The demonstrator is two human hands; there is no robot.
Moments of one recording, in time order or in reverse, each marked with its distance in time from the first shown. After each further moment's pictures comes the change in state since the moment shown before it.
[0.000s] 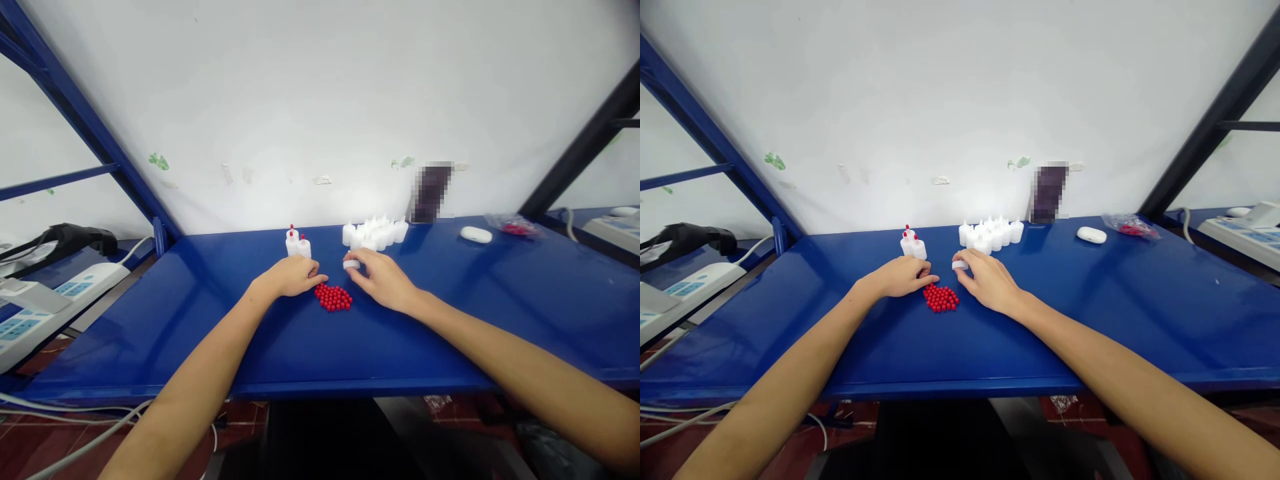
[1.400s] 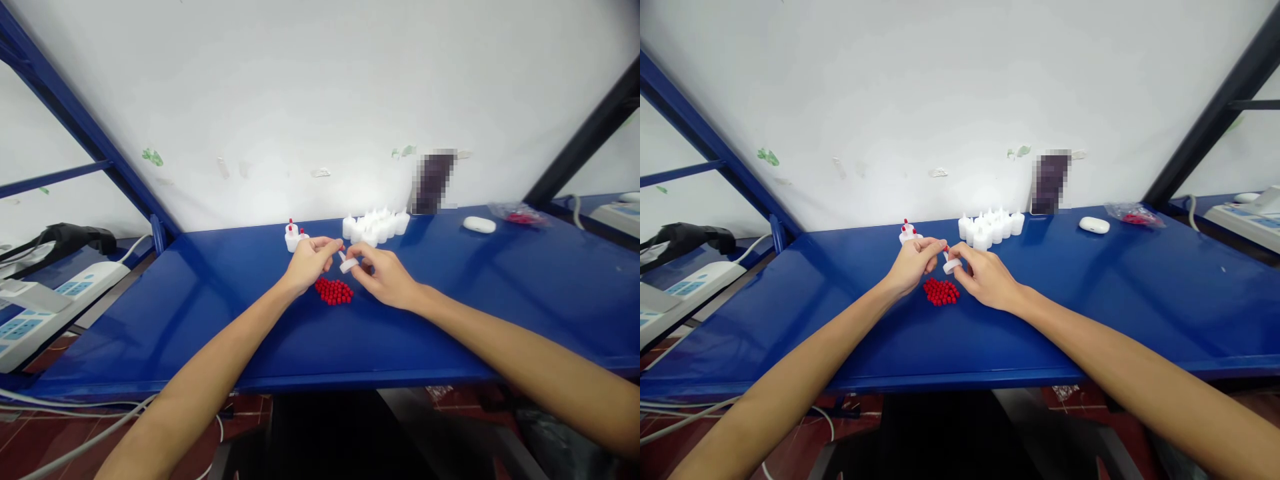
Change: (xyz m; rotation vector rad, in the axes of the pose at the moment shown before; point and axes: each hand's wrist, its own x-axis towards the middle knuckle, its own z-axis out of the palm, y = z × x) left_hand 0.019 0.046 0.009 -1.312 0.423 -0.158; right_hand -0.005 -0.012 -0.005 0.199 0.087 -0.132
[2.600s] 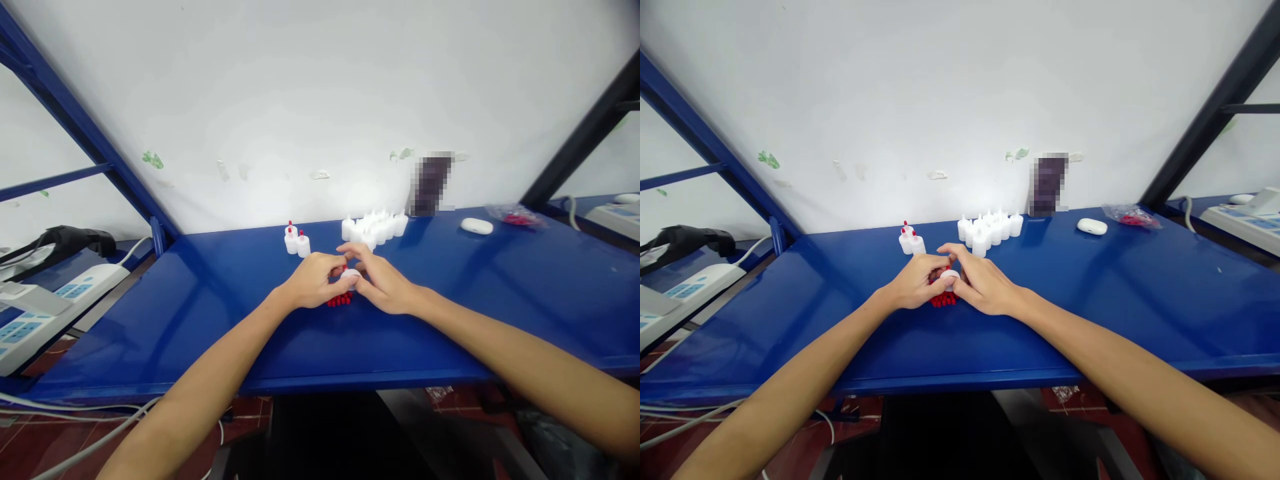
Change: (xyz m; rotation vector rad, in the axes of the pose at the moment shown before) left_hand -0.018 0.011 -0.004 0.731 -0.351 0.437; right_hand -0.003 0.003 -0.002 0.126 -0.144 -0.067
